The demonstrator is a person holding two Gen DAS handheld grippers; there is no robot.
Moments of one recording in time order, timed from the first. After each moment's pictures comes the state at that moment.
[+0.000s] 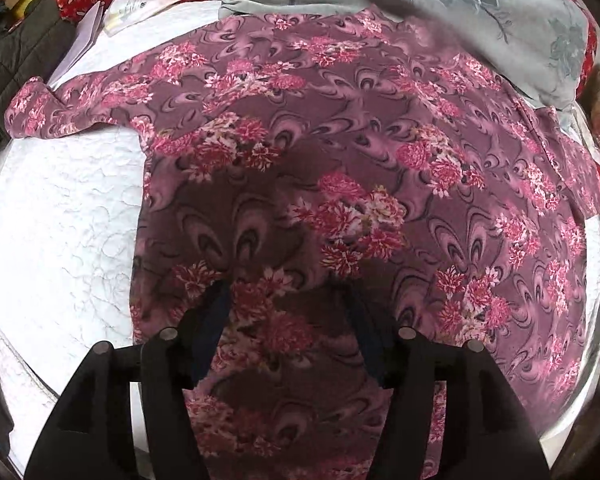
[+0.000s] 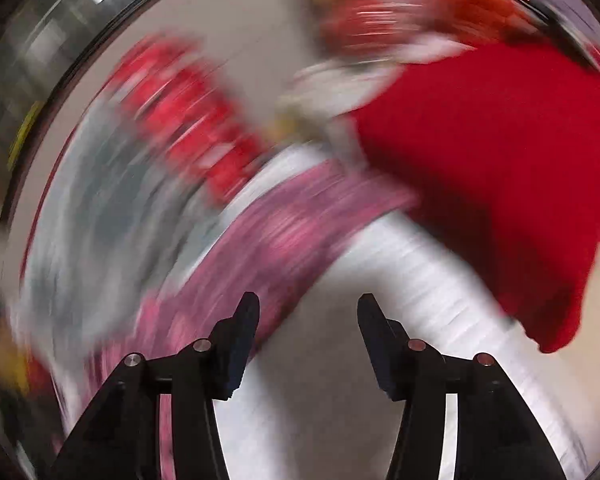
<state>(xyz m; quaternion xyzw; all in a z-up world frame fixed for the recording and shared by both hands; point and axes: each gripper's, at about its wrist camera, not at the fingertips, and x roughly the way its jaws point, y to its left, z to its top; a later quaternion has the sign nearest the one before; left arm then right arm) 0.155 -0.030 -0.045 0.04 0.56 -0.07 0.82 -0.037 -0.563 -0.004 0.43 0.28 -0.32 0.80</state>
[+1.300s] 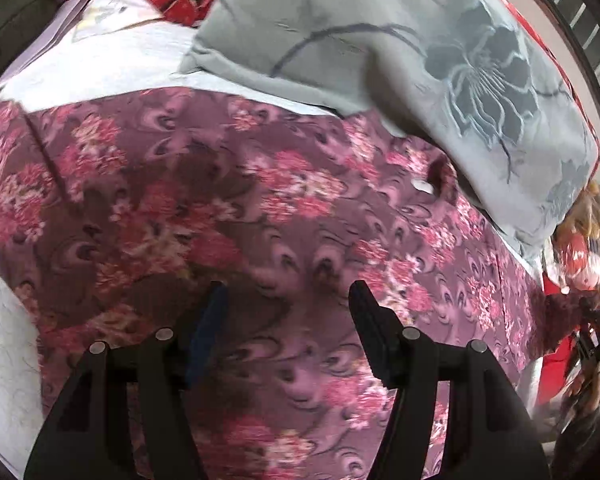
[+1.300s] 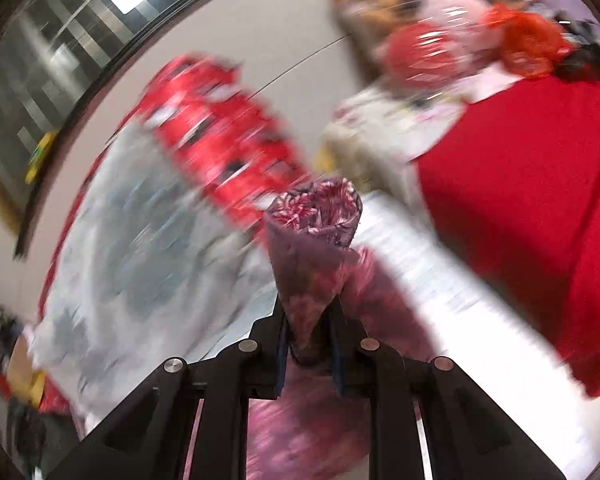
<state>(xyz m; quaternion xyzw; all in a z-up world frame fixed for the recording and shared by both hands) 0.269 -0.044 -0.035 -0.14 0.52 -0.11 0.84 0.066 -0.525 0.043 0.38 0.26 -0.25 0.85</state>
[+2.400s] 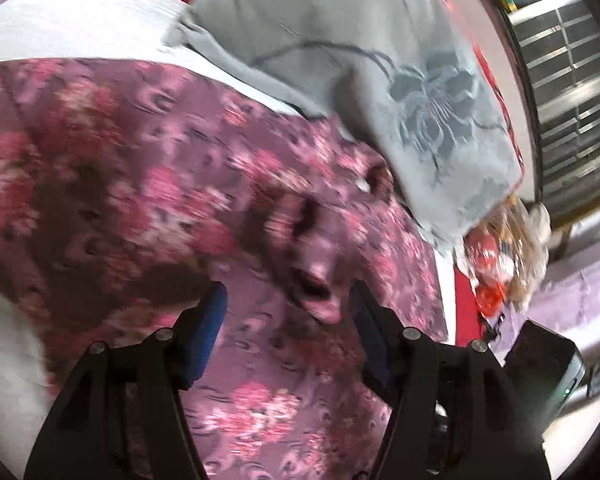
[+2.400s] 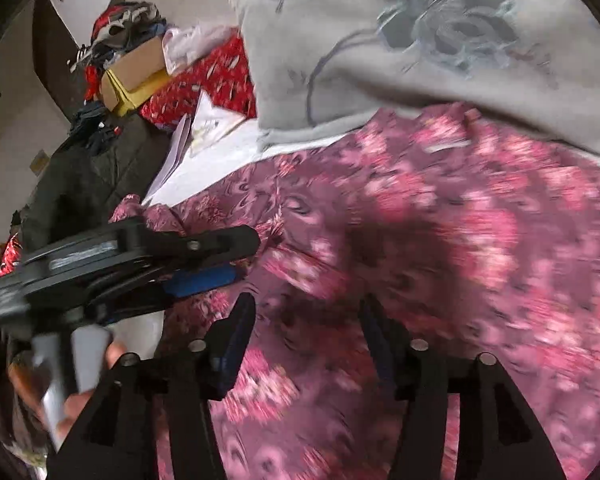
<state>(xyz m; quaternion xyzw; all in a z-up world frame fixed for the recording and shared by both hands) 0.268 0.001 -0.033 -0.24 0.54 -0.26 0.76 0.174 -0.126 0.014 0.18 0.45 0.10 0.87</state>
